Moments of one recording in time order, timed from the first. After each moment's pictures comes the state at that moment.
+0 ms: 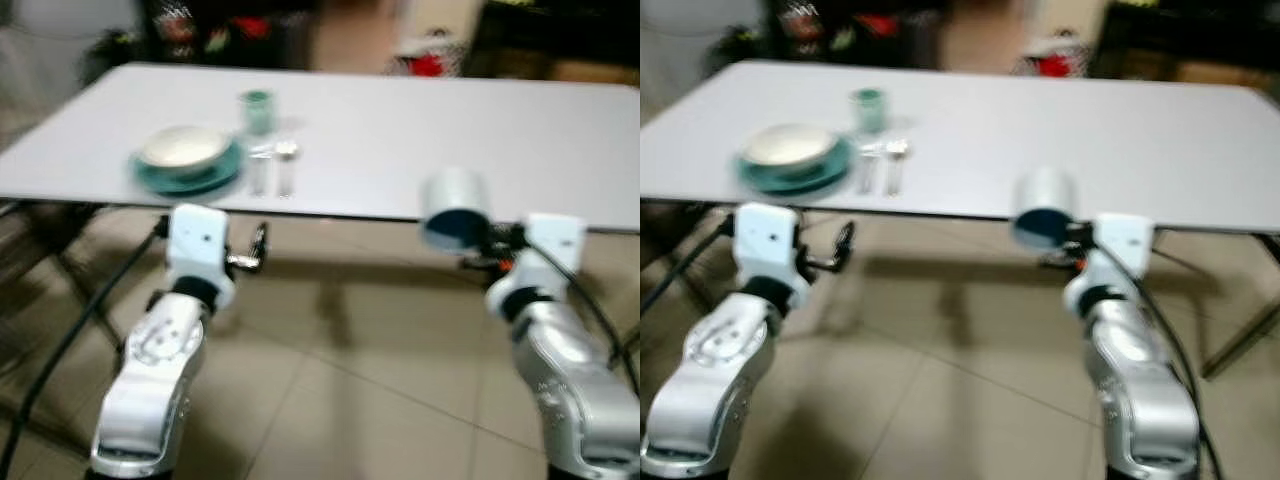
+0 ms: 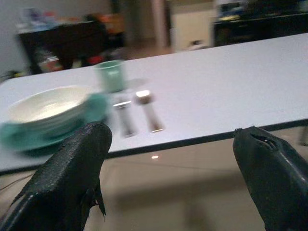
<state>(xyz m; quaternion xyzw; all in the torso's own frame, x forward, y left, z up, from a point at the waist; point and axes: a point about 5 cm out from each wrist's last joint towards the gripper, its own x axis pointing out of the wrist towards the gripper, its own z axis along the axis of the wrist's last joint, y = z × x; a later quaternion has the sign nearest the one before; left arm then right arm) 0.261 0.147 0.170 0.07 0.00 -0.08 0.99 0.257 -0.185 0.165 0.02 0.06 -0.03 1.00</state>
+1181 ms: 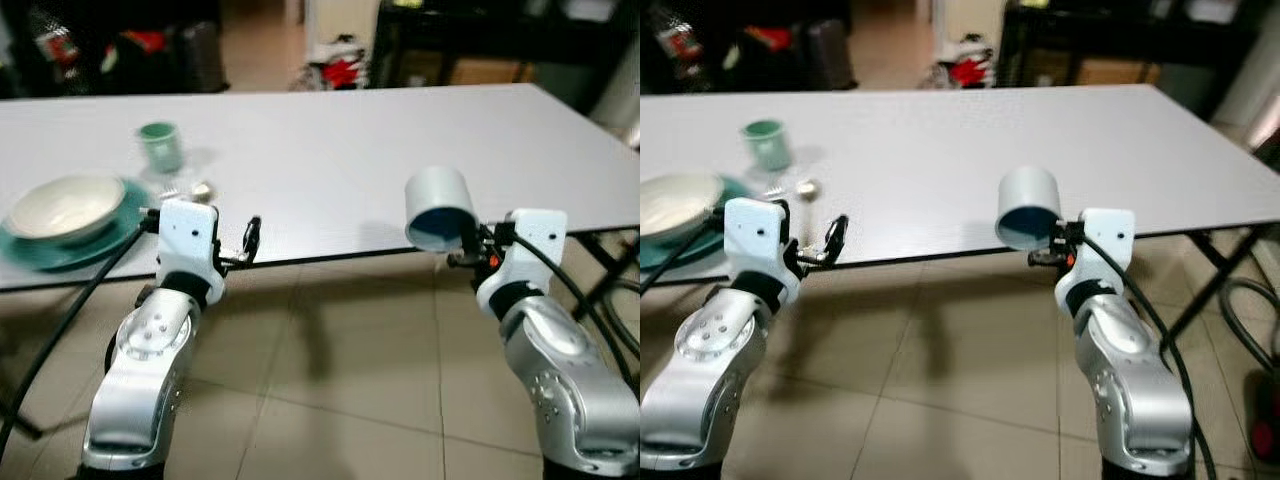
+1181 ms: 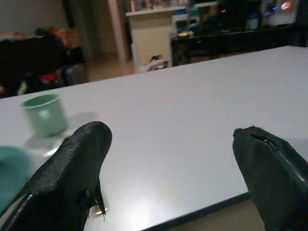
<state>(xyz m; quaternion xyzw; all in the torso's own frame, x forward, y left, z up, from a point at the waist) 0.265 0.152 0.171 0.06 0.00 -0.08 1.00 0.262 -0.178 0.167 0.02 0.07 0.01 1.00</state>
